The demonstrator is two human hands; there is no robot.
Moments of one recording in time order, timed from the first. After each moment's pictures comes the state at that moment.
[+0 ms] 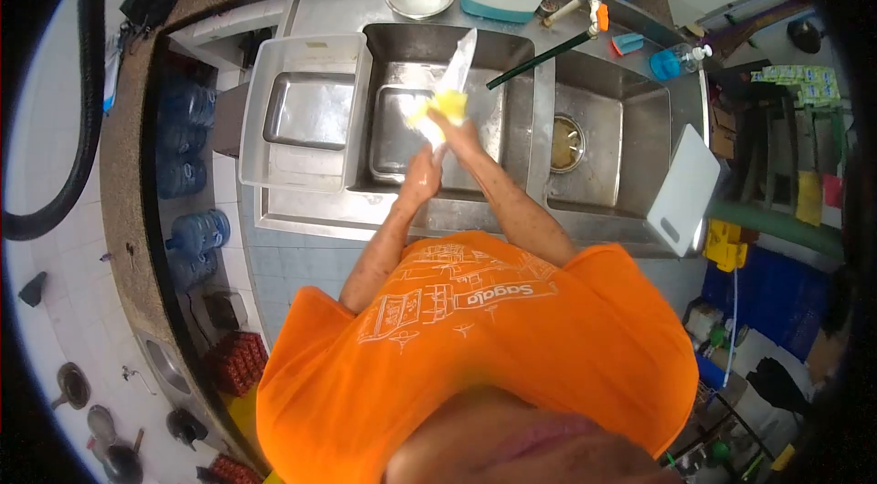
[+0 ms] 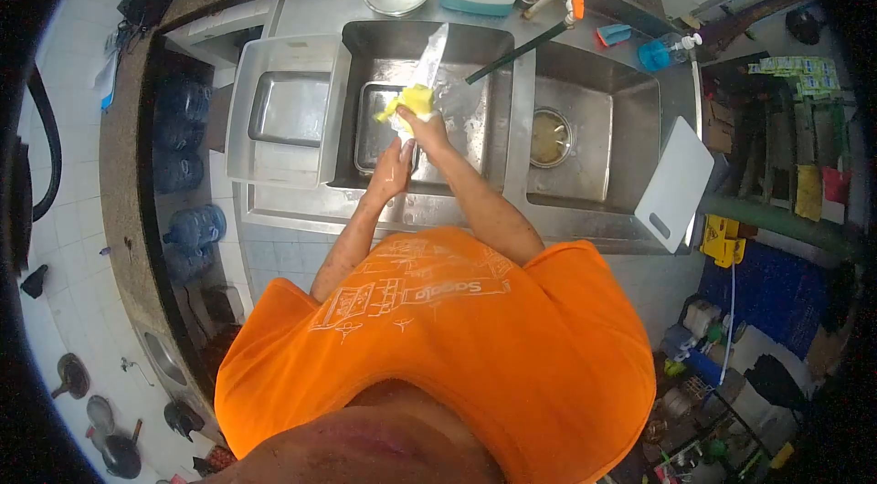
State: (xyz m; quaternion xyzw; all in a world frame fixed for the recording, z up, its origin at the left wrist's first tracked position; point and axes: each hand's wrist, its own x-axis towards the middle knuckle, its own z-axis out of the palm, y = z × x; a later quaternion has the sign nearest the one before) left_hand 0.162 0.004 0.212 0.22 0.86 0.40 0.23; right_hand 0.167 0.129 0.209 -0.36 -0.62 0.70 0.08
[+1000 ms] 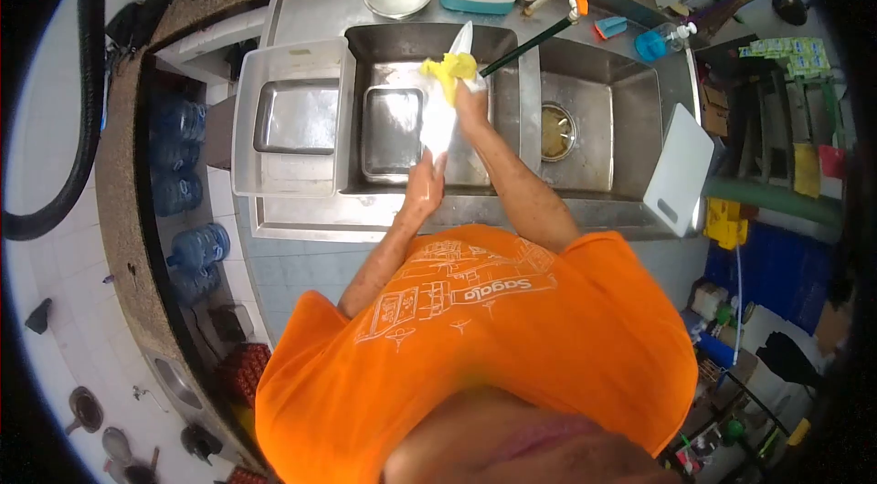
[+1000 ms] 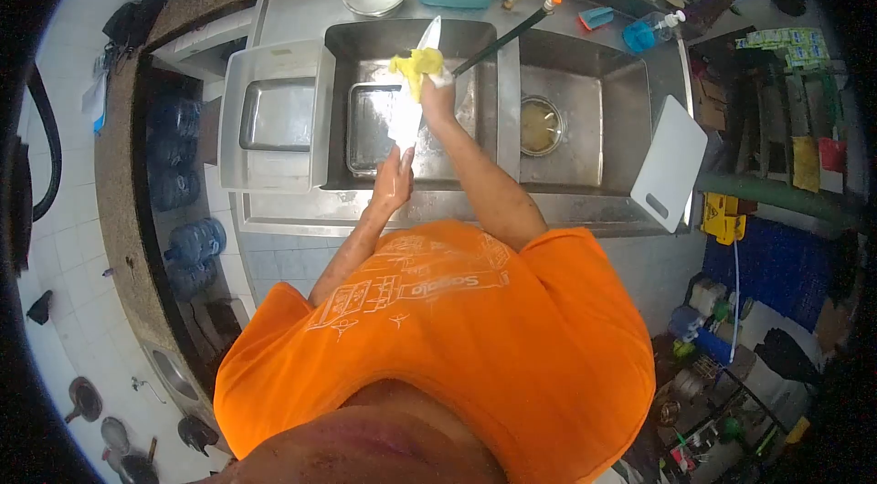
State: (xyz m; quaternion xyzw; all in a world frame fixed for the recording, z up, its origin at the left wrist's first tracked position) left_hand 0.192 0.003 0.241 0.19 0.81 0.44 0.32; right_hand 0.144 0.170 0.222 -0.36 -0.60 0.64 0.30
